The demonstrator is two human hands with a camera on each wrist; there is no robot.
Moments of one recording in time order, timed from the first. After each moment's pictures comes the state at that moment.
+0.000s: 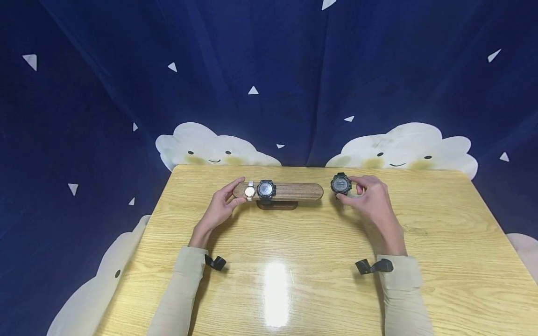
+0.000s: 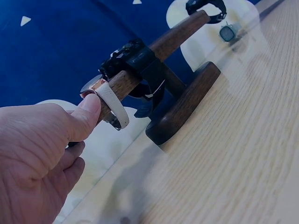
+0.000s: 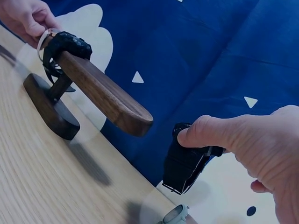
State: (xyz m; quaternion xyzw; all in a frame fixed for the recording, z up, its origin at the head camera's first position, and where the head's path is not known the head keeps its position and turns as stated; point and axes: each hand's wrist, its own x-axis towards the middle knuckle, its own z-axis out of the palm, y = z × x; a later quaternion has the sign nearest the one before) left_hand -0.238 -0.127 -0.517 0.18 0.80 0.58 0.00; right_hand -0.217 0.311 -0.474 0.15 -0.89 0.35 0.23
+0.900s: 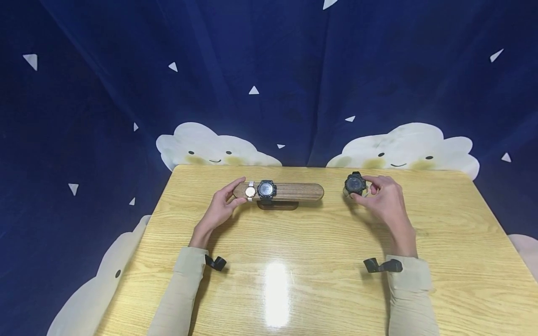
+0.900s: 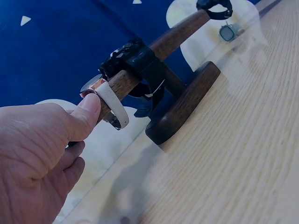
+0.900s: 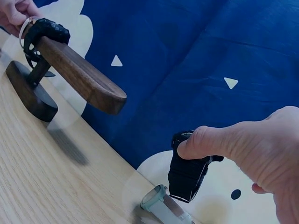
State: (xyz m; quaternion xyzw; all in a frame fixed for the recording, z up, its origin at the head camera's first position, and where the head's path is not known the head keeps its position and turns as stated) left_hand -0.238 -0.126 -0.516 0.18 0.80 0.58 0.01; right_hand -0.215 0.335 -0.473 0.08 -0.92 0.32 0.22
